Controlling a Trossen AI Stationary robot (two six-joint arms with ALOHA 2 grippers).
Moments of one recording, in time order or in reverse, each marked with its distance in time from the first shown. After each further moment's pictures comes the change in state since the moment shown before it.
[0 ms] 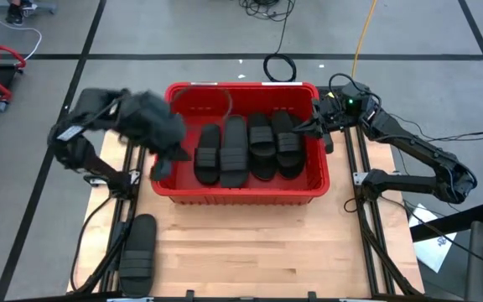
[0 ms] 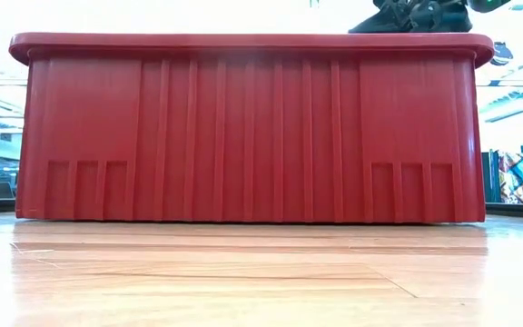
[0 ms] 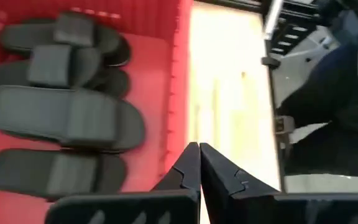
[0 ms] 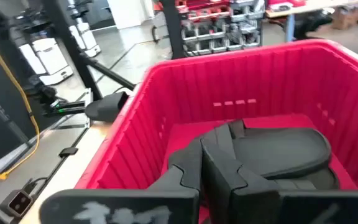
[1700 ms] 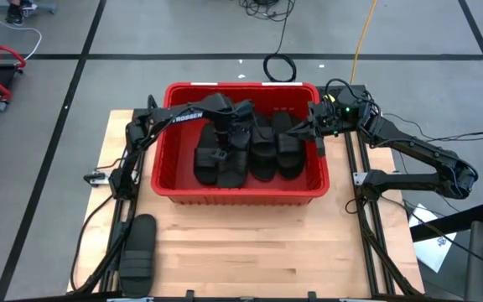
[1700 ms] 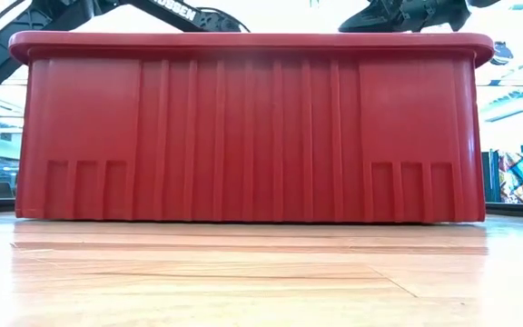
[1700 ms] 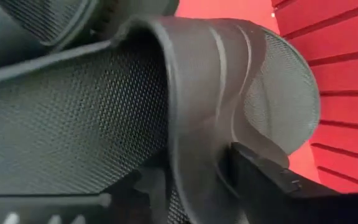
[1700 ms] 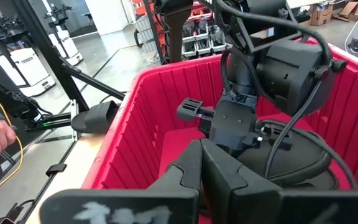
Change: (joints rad) left arm 0.452 0.617 -0.346 0.273 0.213 0.966; right arm 0.138 0.000 -0.001 0.054 0.210 0.116
